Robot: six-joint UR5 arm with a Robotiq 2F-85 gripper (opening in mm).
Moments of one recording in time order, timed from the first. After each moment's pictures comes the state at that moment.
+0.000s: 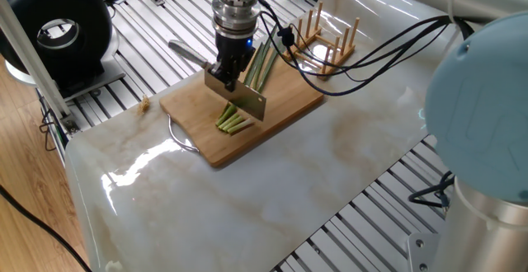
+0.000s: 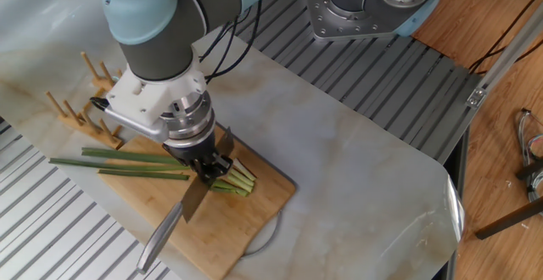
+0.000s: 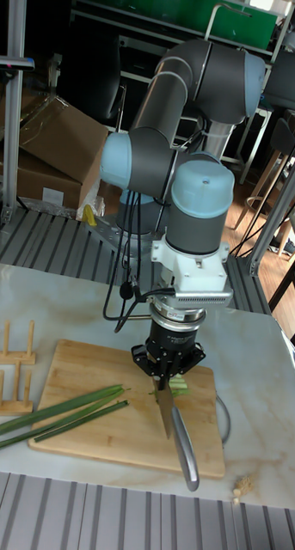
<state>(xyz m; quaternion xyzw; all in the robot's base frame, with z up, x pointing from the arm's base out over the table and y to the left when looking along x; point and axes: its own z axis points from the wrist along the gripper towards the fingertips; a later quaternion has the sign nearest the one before) 0.621 0.076 0.066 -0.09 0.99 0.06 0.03</state>
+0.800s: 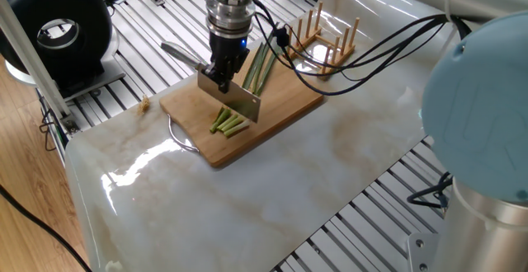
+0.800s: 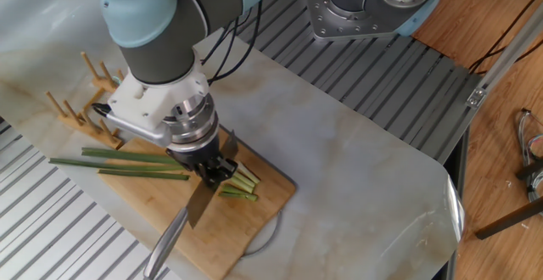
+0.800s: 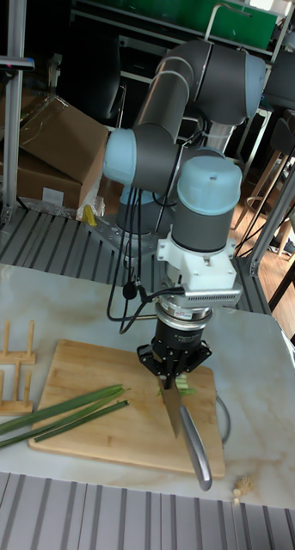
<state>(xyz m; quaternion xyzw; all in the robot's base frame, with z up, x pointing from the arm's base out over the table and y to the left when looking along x) 0.624 0.084 0.077 -0.11 0.99 0.07 0.02</state>
